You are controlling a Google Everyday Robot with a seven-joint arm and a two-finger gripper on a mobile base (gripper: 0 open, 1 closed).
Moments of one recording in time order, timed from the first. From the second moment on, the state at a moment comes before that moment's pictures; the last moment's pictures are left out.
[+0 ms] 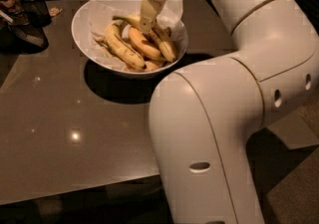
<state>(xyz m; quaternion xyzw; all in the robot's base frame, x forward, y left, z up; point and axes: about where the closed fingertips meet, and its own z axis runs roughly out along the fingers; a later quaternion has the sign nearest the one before) 0.702 0.004 0.947 -0.58 0.80 0.05 0.14</state>
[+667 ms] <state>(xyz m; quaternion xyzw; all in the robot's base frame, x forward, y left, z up) 0.706 0.002 0.926 -0.56 0.82 0.06 0.12</state>
